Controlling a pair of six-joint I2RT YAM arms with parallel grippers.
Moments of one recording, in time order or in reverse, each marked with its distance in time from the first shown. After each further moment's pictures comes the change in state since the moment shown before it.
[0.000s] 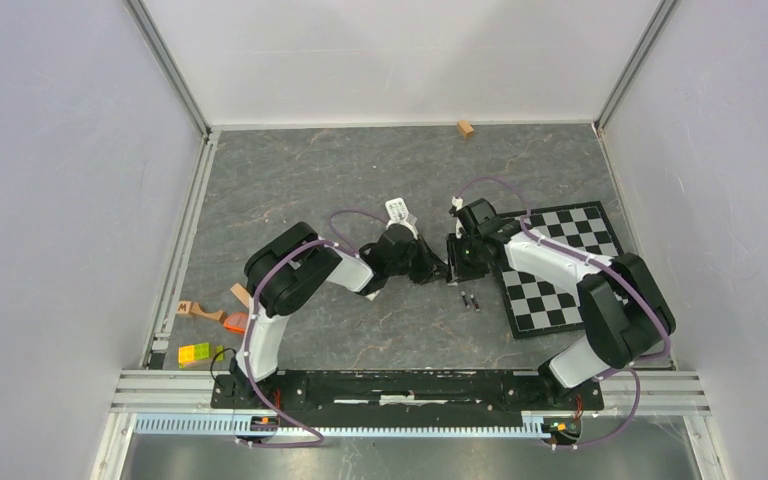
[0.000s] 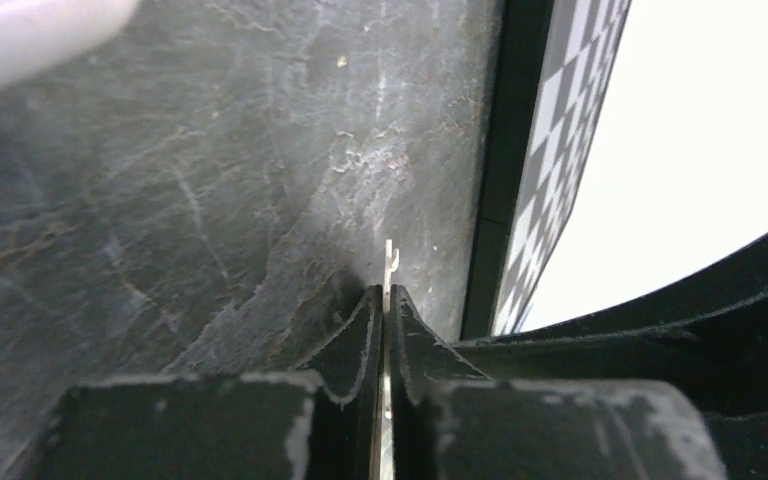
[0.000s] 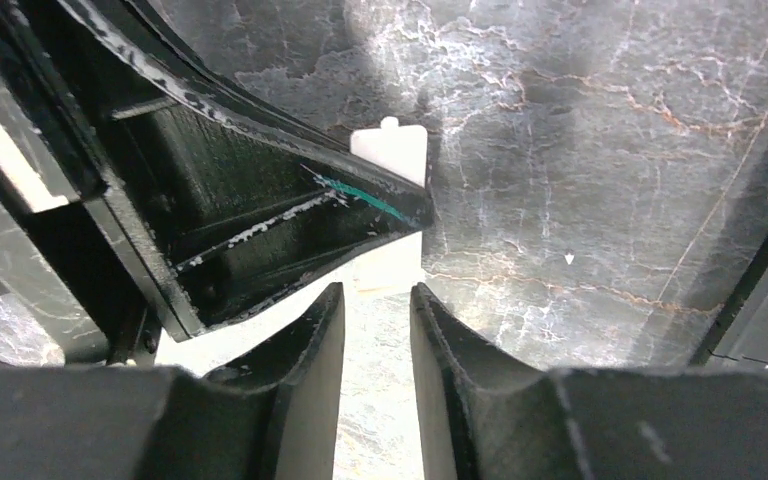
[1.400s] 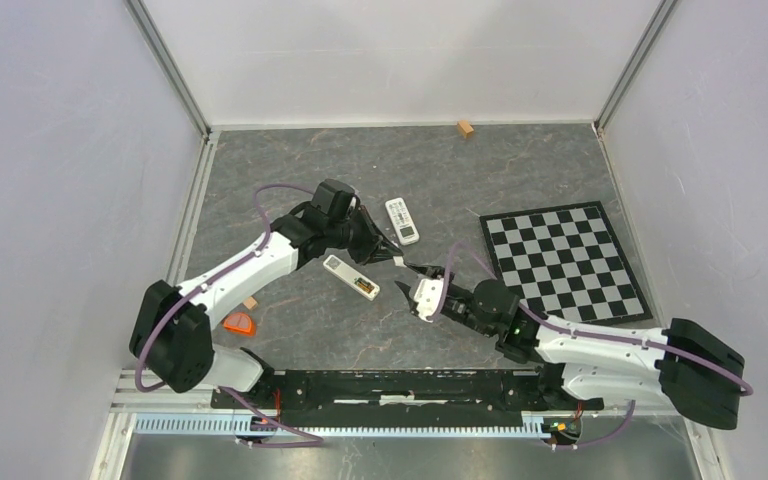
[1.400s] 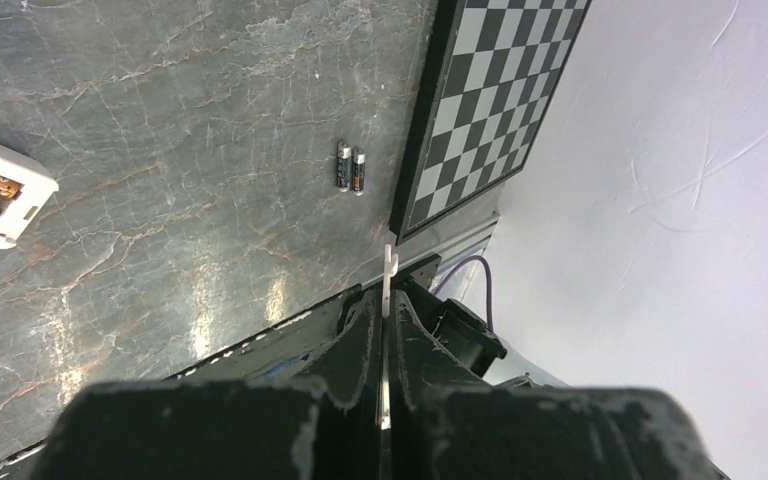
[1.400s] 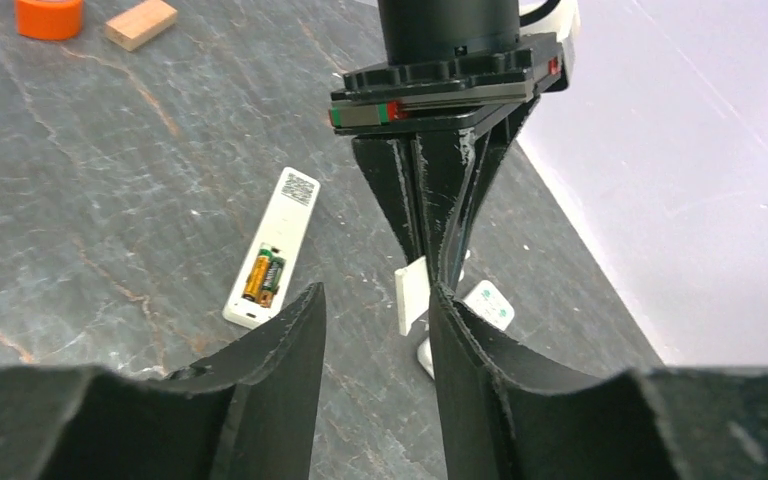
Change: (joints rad) left arm 0.217 -0.667 0.070 -0.997 0.123 0.061; right arm 0.565 -0.498 -0.514 1.118 0.156 -0.924
